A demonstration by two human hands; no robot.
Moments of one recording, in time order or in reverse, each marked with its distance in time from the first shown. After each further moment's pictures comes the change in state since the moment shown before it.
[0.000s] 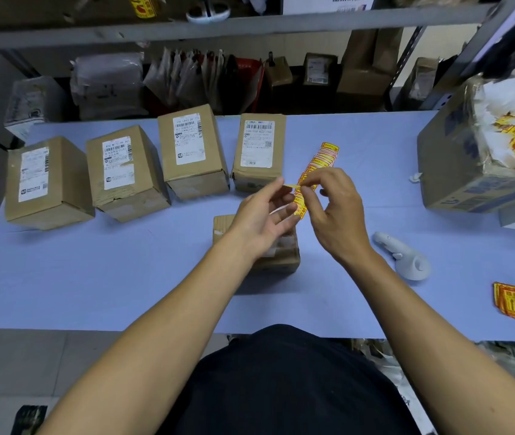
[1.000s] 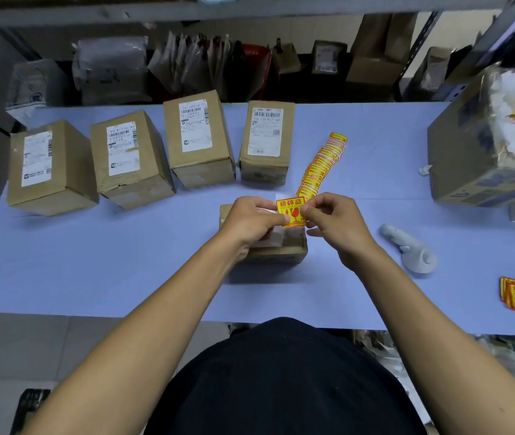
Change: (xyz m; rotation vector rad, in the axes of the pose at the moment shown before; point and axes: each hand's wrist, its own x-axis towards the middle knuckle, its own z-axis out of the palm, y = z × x) left_hand -0.001 -0.009 -0.048 0.725 0.123 0.144; right_hand -0.020 0.008 0.011 0.442 -0.311 0.706
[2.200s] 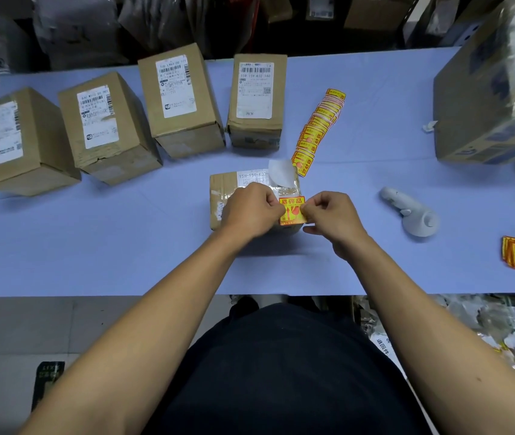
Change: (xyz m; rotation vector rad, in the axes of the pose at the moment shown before) left_hand 0.004 -0.031 0.017 0.780 0.046 0.198; right_hand -0.003 0.055 0.009 -0.059 0.065 0.226
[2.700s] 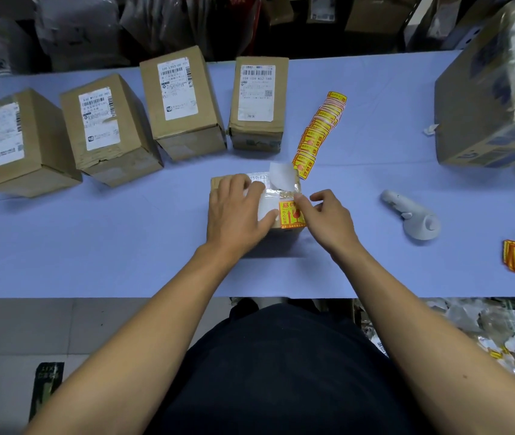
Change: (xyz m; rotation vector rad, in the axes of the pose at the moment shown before) left_hand -0.008 -0.037 0.005 0.421 0.334 0.293; right_hand 0.007 0.007 0.013 -0.328 0.097 -0.038
